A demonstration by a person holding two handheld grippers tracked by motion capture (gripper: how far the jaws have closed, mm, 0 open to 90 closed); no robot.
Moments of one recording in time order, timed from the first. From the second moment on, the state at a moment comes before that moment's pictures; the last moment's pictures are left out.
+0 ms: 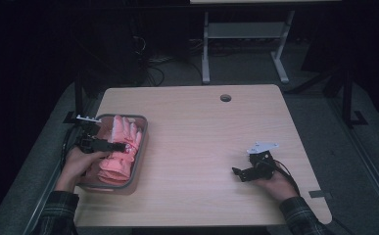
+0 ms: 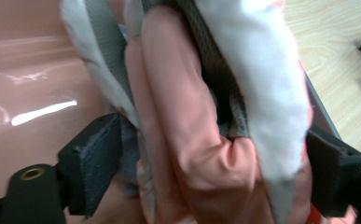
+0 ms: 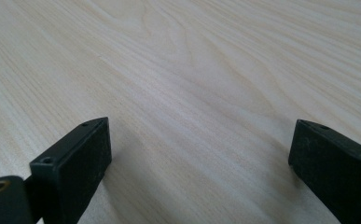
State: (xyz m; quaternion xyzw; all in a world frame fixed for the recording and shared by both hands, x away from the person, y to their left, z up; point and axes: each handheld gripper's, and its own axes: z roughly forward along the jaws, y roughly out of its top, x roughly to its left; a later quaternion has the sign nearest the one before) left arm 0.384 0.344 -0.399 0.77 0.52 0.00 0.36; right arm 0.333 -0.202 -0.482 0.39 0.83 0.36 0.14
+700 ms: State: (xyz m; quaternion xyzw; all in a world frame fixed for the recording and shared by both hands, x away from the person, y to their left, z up) left arm 0.365 0.356 -0.341 0.77 0.49 0.07 0.42; right arm 0.333 -0.202 -0.482 0.39 0.83 0.36 0.14
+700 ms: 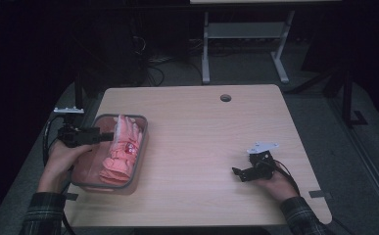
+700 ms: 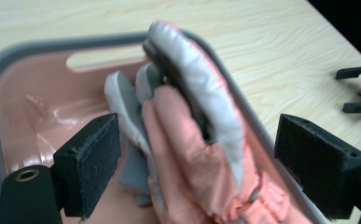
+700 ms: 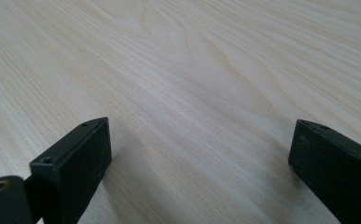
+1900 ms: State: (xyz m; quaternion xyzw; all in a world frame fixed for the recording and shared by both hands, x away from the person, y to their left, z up) left arm 0.353 0.229 -0.319 0.81 0.36 0.08 0.46; right arm 0.333 -0.202 -0.482 0.39 0.83 0.36 0.14
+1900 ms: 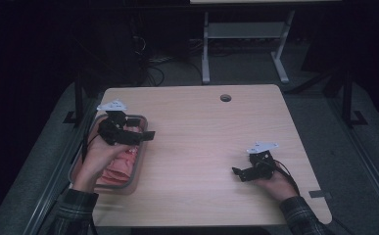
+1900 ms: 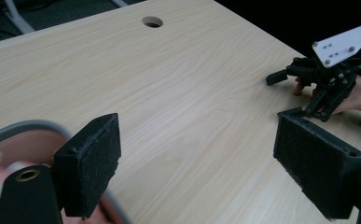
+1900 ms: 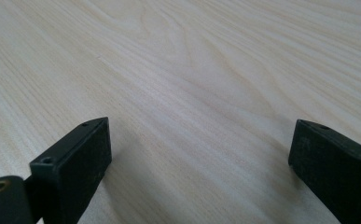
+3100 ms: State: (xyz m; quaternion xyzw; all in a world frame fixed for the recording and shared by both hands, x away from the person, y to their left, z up) left arm 0.324 0.114 -0.413 0.86 0.27 0.10 0.41; right arm 0.333 -0.202 -0.483 0.39 0.83 0.36 0.14
